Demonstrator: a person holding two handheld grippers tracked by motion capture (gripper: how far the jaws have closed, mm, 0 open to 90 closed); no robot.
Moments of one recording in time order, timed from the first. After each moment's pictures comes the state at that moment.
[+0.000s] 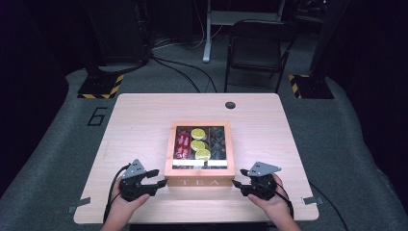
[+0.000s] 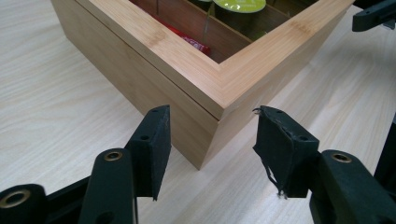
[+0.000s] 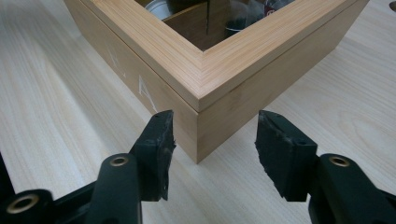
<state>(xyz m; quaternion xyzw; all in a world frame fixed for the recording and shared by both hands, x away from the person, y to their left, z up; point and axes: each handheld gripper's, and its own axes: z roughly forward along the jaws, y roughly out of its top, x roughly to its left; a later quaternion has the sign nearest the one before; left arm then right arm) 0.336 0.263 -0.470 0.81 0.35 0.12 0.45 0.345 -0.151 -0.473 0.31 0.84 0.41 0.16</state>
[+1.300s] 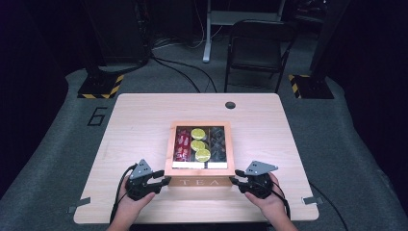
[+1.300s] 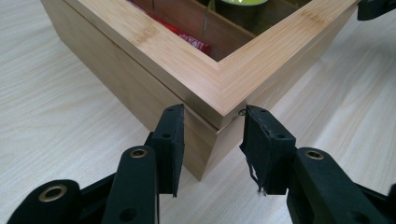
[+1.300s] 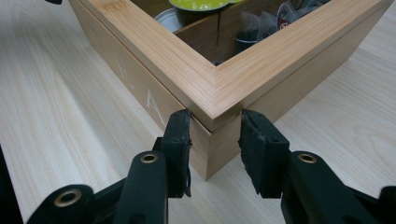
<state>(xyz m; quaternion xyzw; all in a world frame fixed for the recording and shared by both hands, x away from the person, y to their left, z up) 0.340 0.250 -0.477 0.81 0.35 0.14 0.45 0.349 -0.144 -0.474 0.30 0.84 0.43 0.15</state>
